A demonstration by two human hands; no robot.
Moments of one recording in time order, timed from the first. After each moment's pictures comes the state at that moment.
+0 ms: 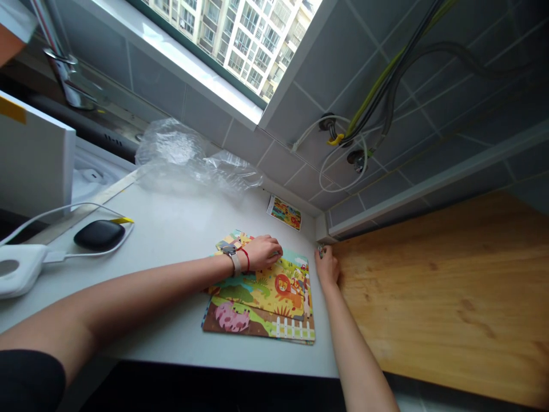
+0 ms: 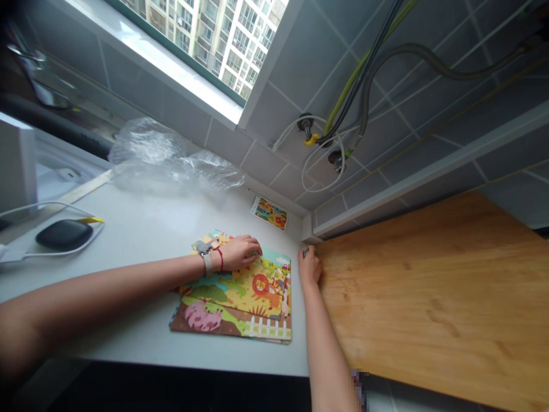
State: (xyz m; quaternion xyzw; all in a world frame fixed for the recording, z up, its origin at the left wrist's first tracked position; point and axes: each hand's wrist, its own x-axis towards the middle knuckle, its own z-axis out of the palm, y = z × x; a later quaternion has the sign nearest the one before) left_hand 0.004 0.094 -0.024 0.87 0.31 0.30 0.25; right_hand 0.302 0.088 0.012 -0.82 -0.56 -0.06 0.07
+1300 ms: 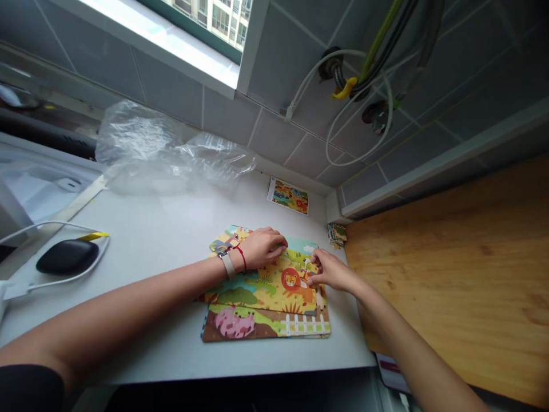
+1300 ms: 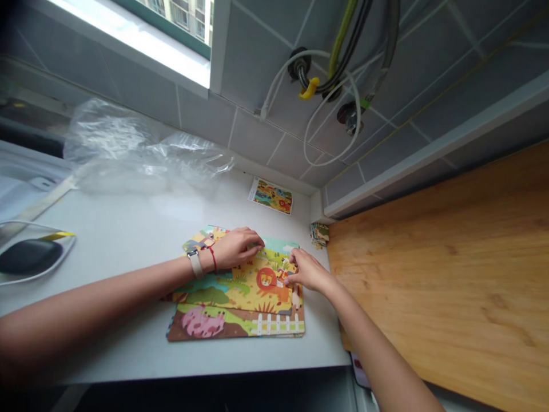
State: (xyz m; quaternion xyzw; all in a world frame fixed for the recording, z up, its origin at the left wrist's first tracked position) left_hand 0.000 0.095 -0.016 0.85 0.31 0.29 0.31; right_hand 0.271 0.055 0.053 -0.65 -0.70 0.28 -0.07
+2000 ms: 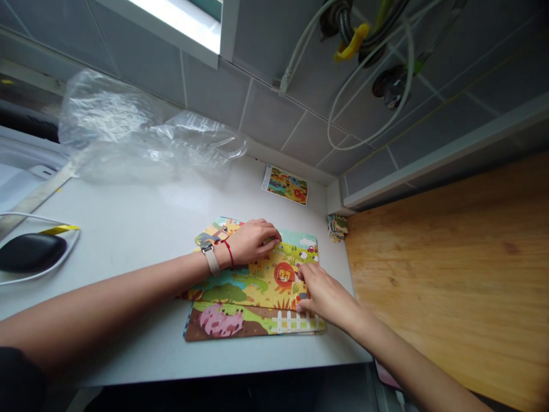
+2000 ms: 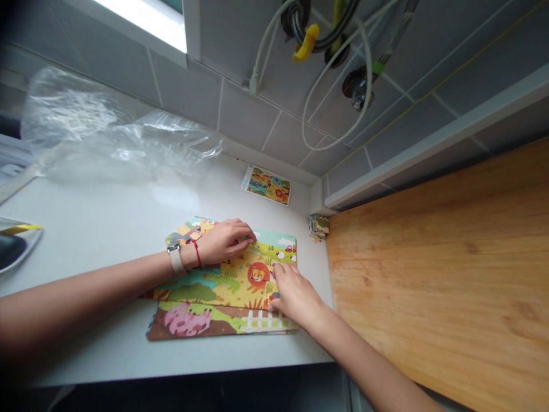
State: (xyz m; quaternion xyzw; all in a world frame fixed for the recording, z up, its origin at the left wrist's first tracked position) left_hand 0.000 0.096 -0.020 0.85 0.30 0.30 0.30; right_hand 0.224 0.004 0.081 -0.61 -0.71 0.27 -0.21
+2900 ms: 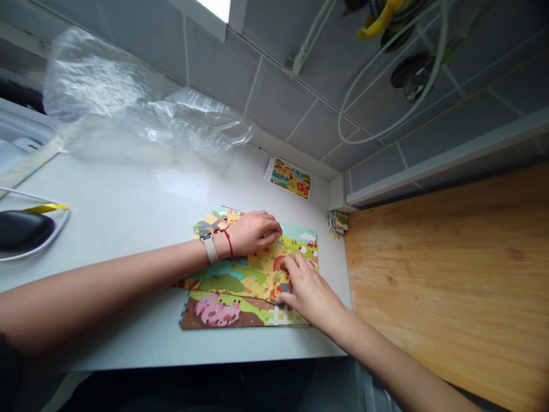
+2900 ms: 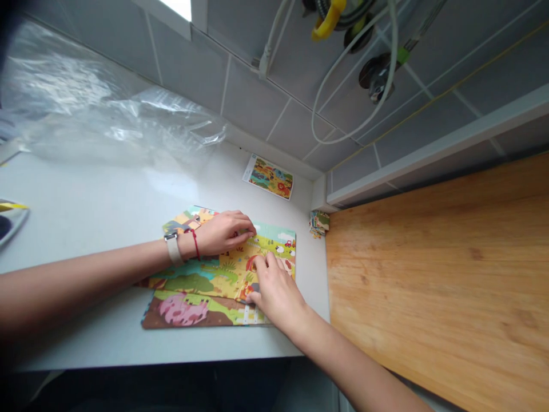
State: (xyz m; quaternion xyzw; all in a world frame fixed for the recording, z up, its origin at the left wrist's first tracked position) left_hand -0.001 0.095 -0.017 0.85 0.30 0.30 0.30; right_hand 0.187 -0.008 0.078 -0.59 -0.76 0.23 -0.17
